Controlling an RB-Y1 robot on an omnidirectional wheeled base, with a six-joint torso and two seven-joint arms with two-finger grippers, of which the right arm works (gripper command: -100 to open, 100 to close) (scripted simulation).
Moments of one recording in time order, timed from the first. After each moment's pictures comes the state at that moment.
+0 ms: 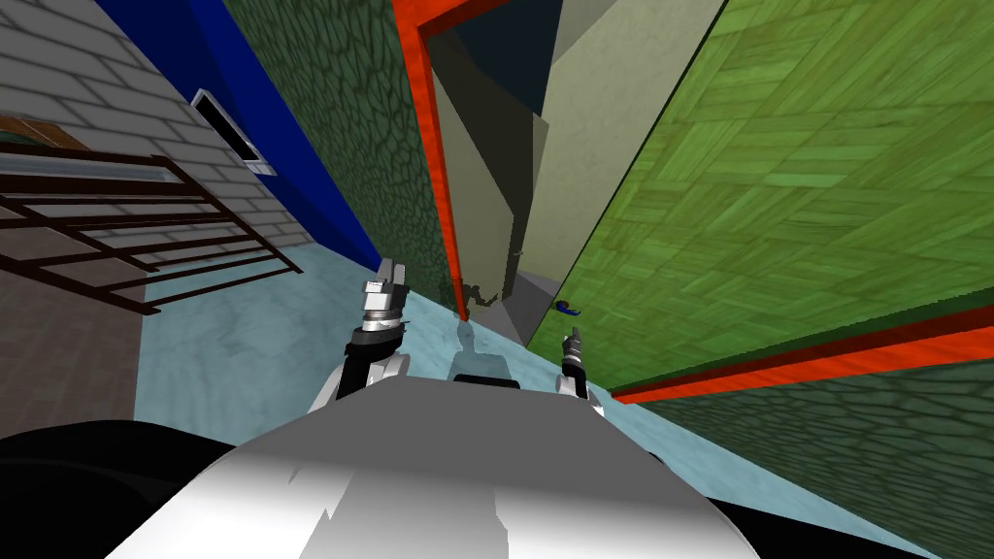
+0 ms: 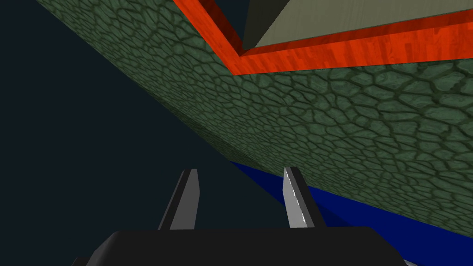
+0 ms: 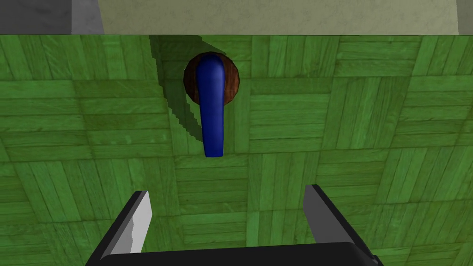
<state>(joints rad) -0.07 -0.22 -0.21 -0.64 -0.22 -0.82 -0.05</state>
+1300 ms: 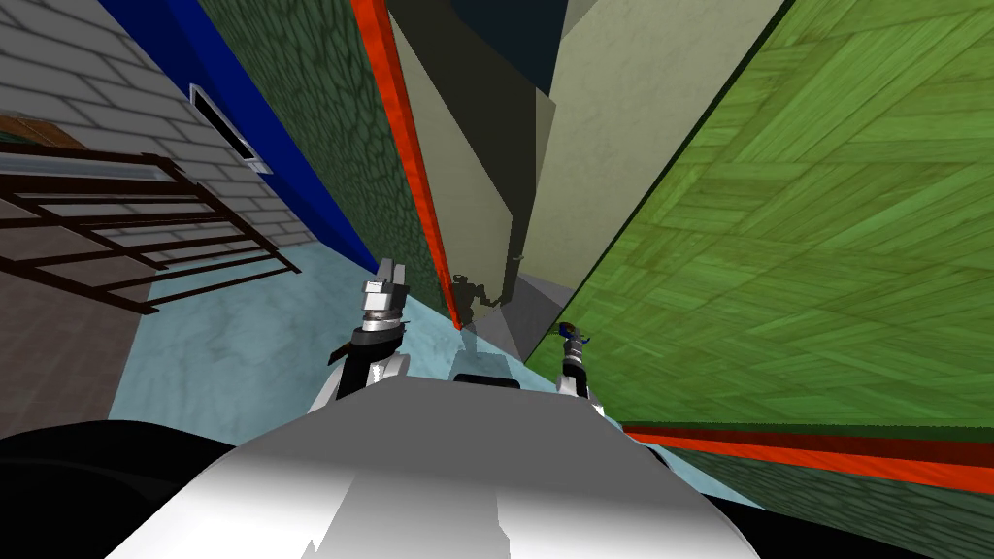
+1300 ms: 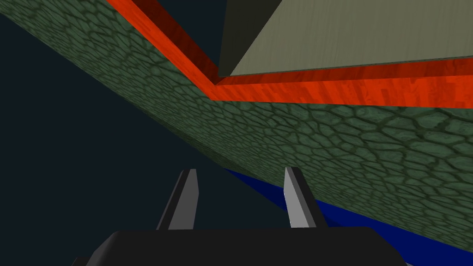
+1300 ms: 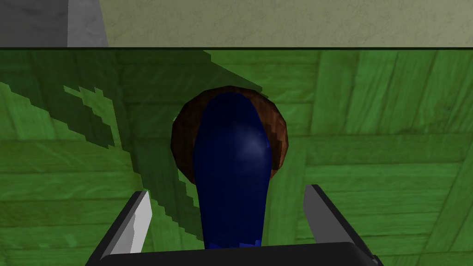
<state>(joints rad) -0.10 -0.23 -0.23 -0.59 -0.23 -0.82 -0.04</state>
